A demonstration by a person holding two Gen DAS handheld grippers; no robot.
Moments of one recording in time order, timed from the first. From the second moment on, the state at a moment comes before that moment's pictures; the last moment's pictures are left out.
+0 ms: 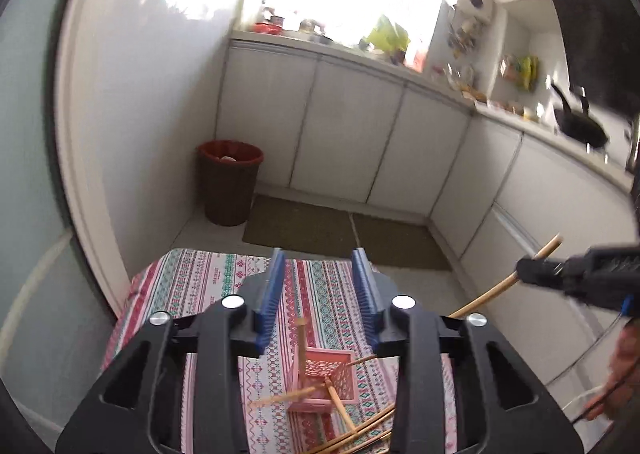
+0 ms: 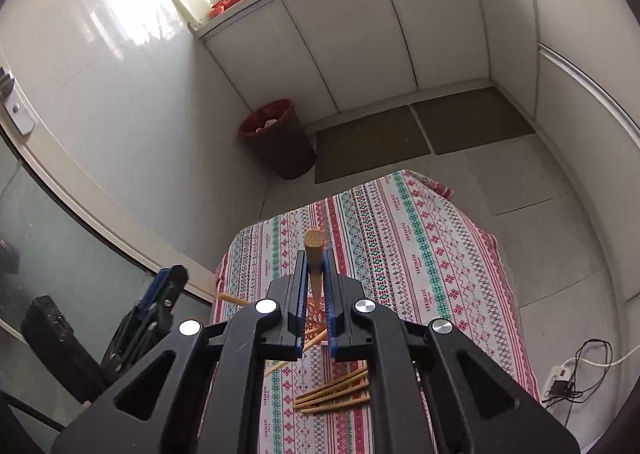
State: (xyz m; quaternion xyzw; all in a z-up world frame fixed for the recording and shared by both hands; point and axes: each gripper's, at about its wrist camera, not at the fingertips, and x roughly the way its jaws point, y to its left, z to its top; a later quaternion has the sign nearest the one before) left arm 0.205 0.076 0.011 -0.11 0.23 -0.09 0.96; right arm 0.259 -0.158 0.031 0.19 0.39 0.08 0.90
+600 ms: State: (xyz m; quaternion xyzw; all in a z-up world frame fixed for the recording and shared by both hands) left arm 0.204 0.097 0.022 -0.13 0.25 -0.08 0.96; right arm 0.283 -0.119 -0.016 0.16 0.40 0.07 0.90
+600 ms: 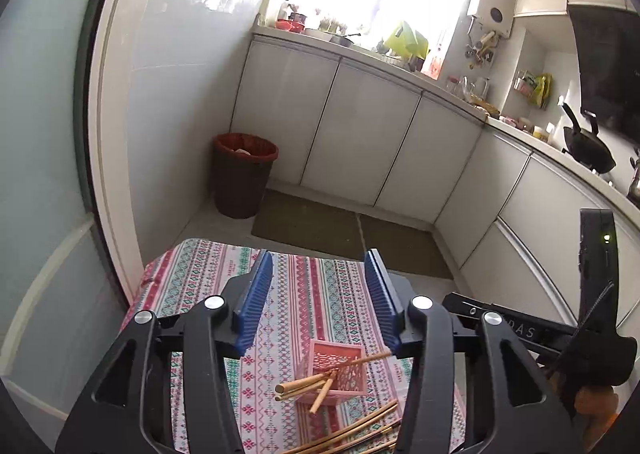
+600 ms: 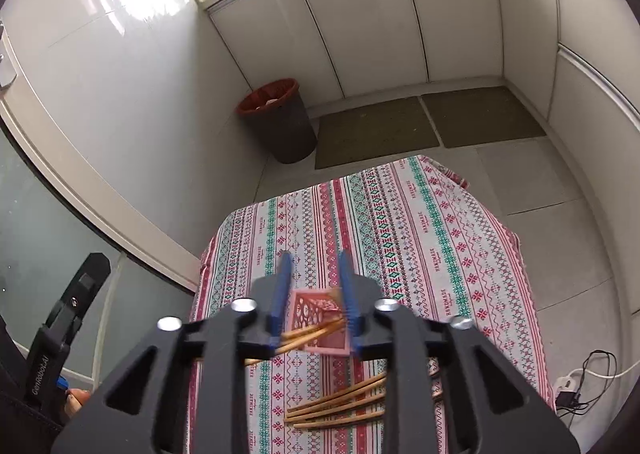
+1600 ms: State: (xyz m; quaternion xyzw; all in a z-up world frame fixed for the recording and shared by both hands) left arm 0.105 0.020 0.052 0.00 0.27 -0.08 0.96; right arm 0.107 -0.197 0.019 0.14 0.34 -0.03 0.93
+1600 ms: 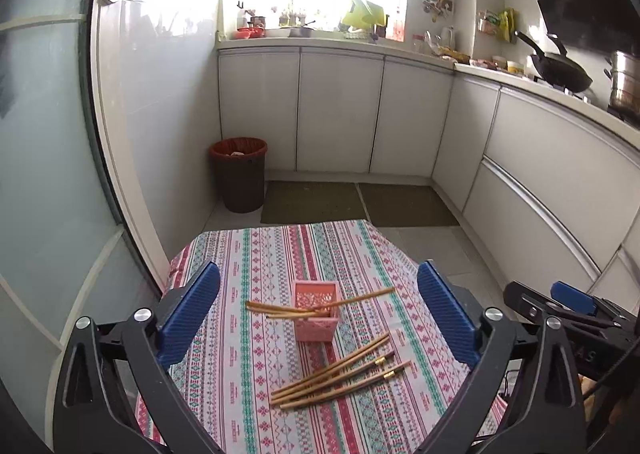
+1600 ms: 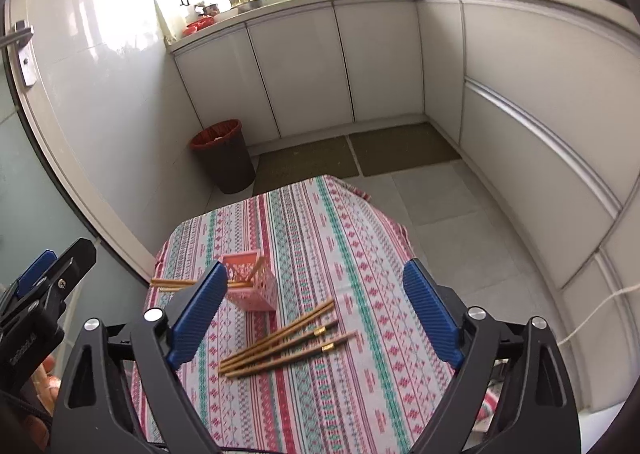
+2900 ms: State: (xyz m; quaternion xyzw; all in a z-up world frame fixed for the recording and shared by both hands) left arm 0.216 -0.126 -0.230 0.16 0.63 -0.28 0.71; right arm 0.030 -0.295 -0.186 0.38 0.55 -0.02 0.74
